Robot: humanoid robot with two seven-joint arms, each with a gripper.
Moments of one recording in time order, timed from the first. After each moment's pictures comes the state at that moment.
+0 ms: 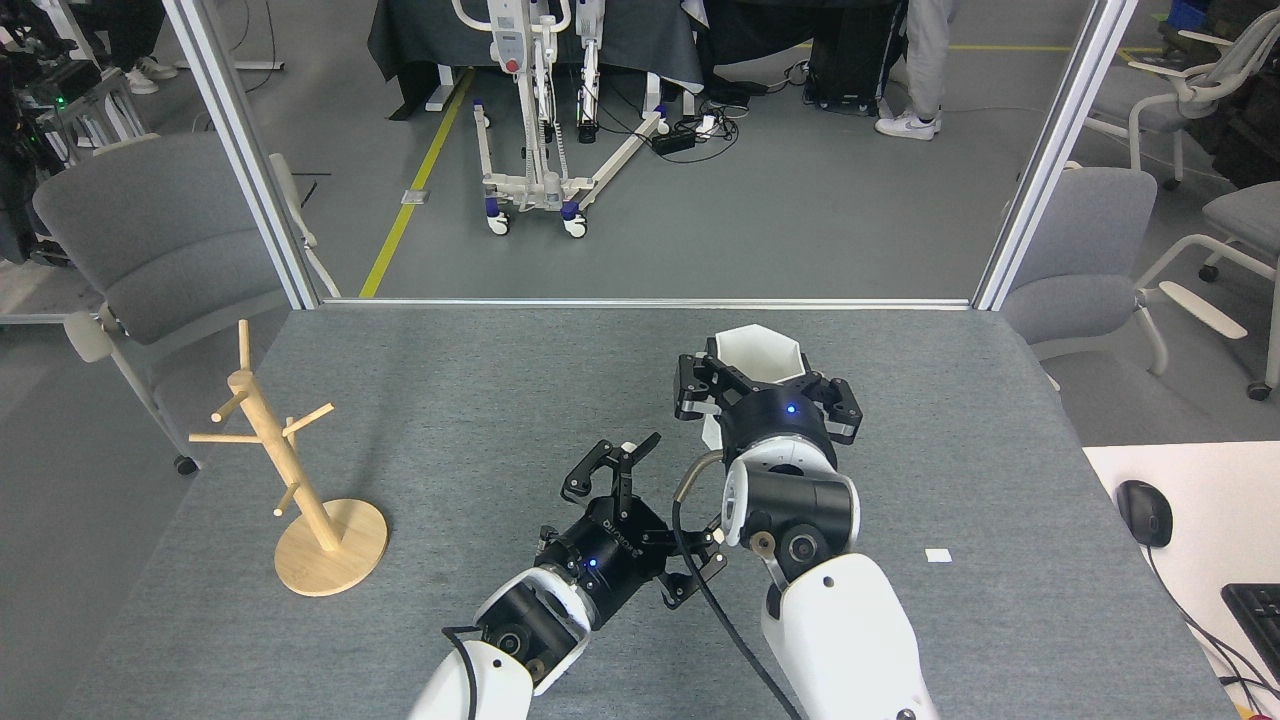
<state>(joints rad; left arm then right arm) -0.34 -0.05 -0.43 -1.44 -1.72 -0.31 -0.05 -0.49 0.13 0.42 -1.71 1.62 0.59 0.88</state>
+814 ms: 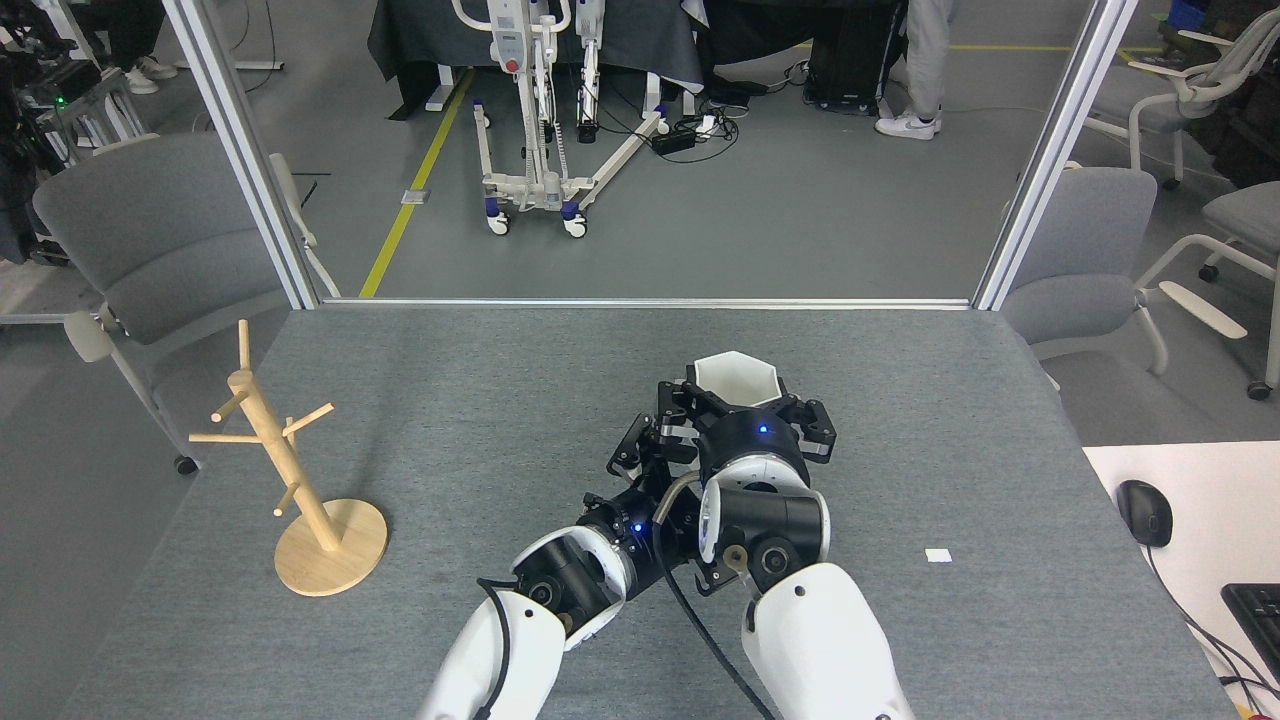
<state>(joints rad) -0.44 -0.12 -0.42 -1.38 -1.71 -0.46 -0.22 -0.48 0.15 0.46 -1.65 1.61 0.59 0.88</state>
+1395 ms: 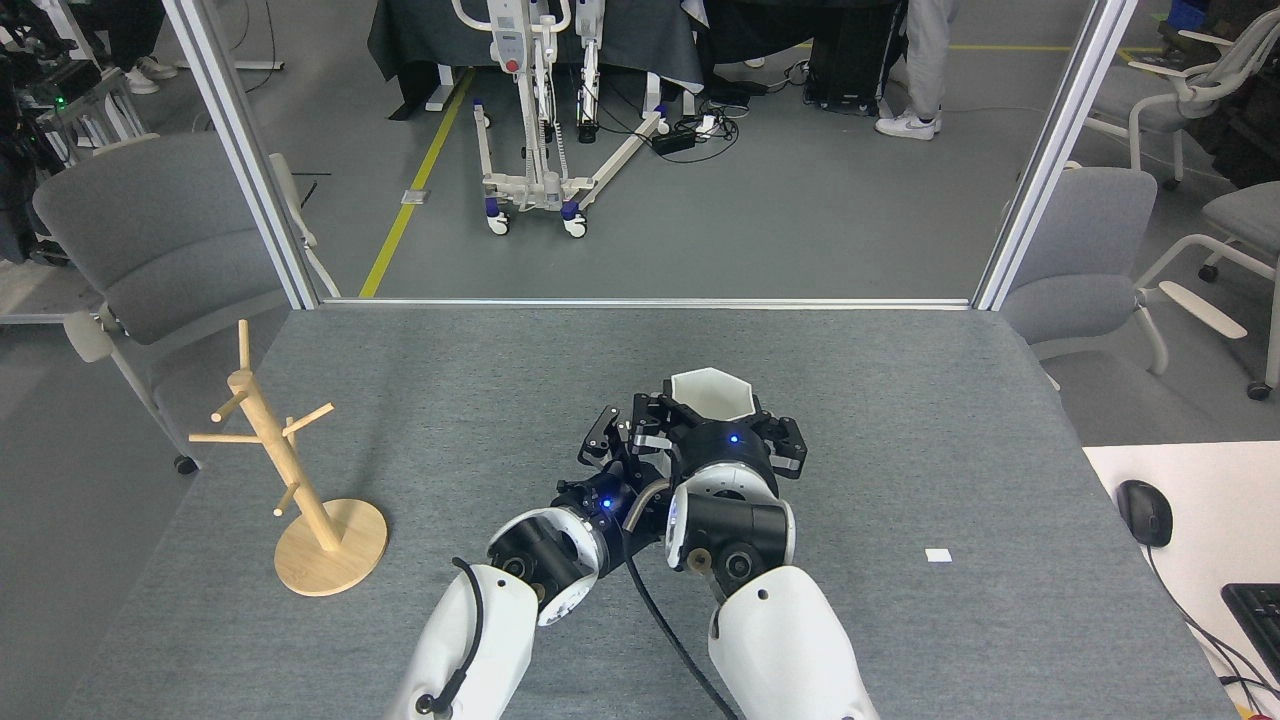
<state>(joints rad) -0.48 -0.10 -0.36 -1.30 -1.61 -0.47 -0.23 -0.48 0.21 0.49 -1.59 1.61 0.65 0.89</state>
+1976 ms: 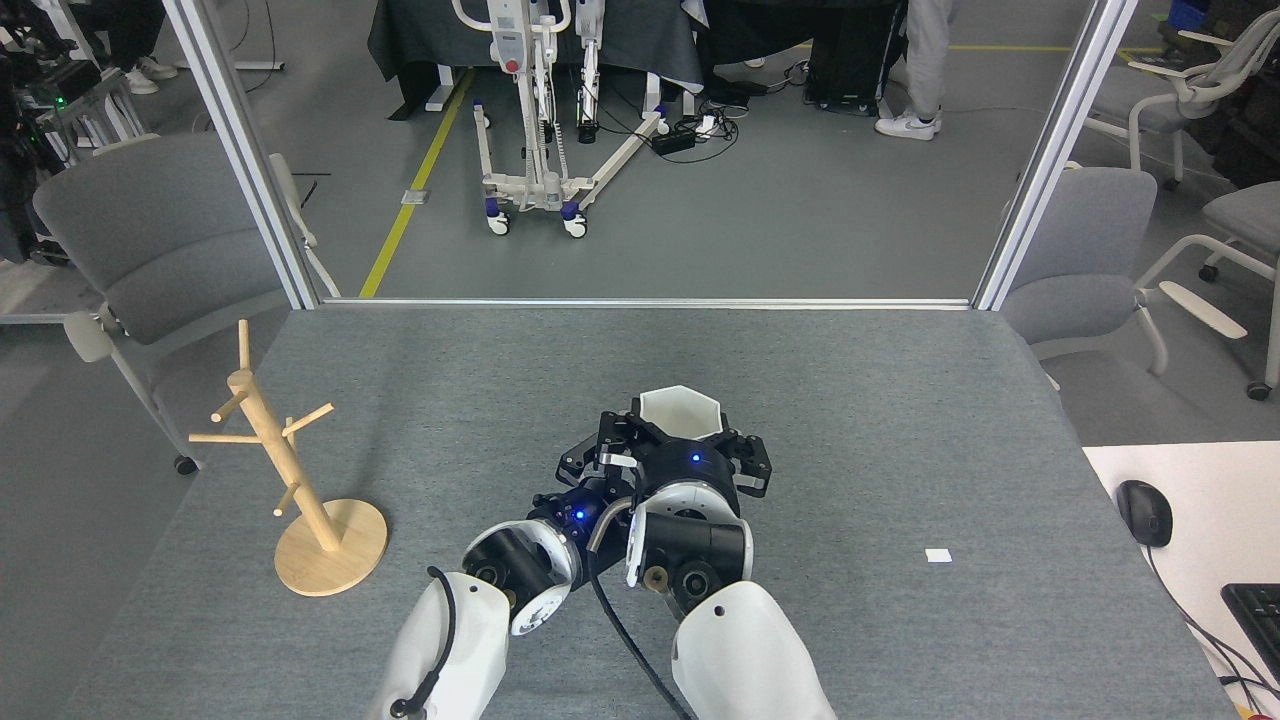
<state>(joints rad) -0.46 -0.06 -0.34 -1.26 -1.56 -0.49 -0.25 -0.47 0.25 0.53 -1.55 1.62 0.69 0.86</state>
